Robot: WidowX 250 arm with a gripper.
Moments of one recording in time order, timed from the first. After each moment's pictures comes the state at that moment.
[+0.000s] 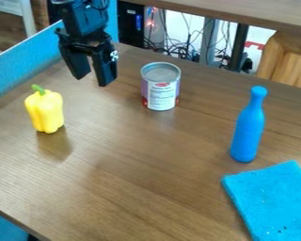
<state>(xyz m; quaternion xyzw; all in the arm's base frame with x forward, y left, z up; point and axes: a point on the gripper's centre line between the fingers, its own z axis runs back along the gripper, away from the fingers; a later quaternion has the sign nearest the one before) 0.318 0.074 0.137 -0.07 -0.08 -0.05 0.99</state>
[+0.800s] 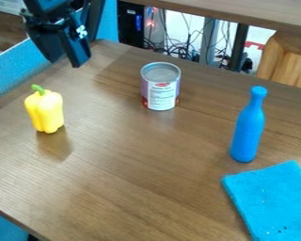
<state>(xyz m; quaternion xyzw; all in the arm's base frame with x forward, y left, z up) 0.290 0.097 0.172 -0.09 -0.14 -0.04 0.98</state>
